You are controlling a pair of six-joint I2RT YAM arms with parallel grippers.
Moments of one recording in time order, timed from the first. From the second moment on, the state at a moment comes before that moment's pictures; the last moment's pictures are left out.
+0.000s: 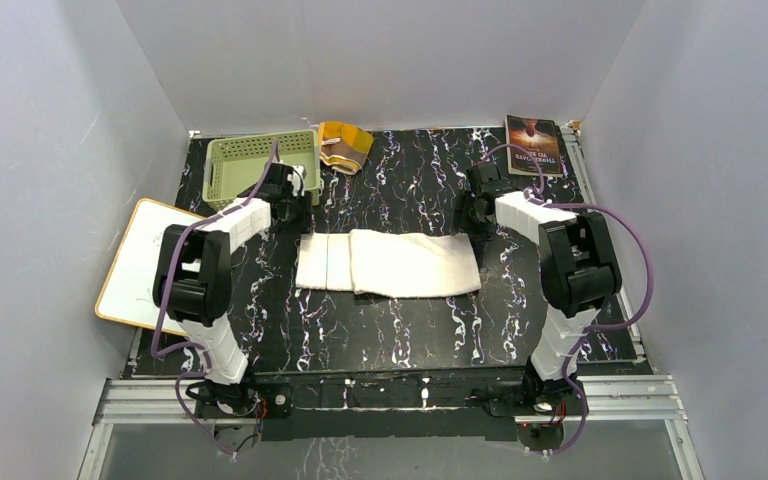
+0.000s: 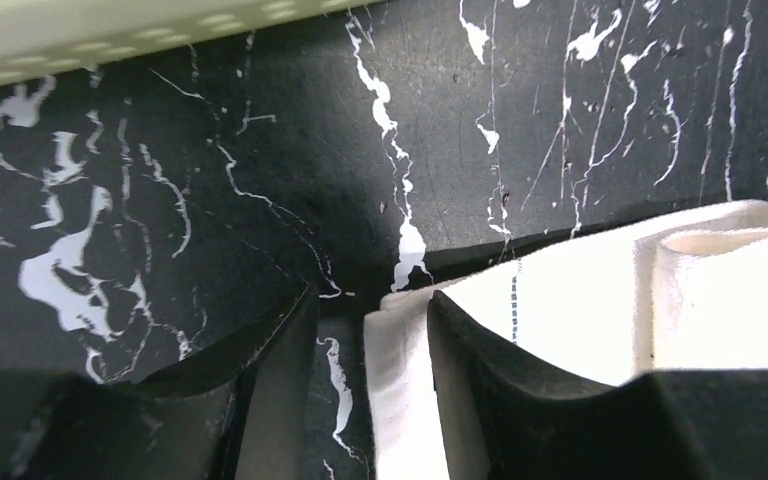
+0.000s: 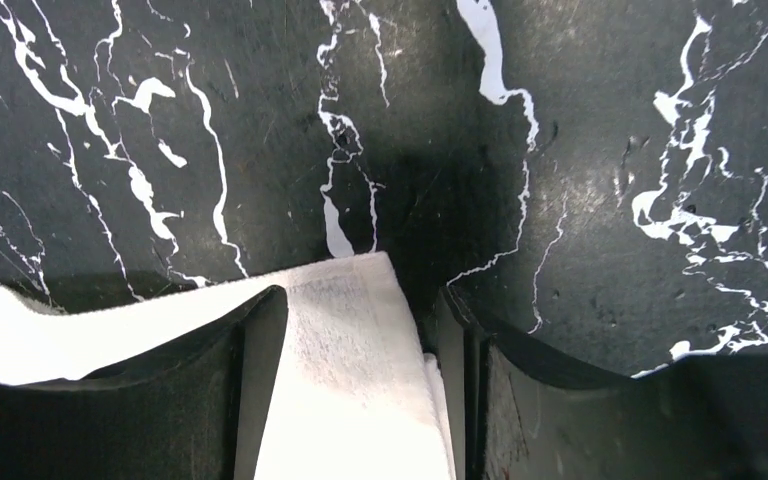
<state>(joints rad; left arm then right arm) -0.20 1.79 1.16 -0.36 0.05 -0.15 0.23 1.85 1.19 -0.42 0.02 0.44</state>
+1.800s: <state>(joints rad) -0.08 0.61 1.49 -0.73 -0.11 -0.16 0.23 0.71 1.41 -0.37 -0.13 0.37</state>
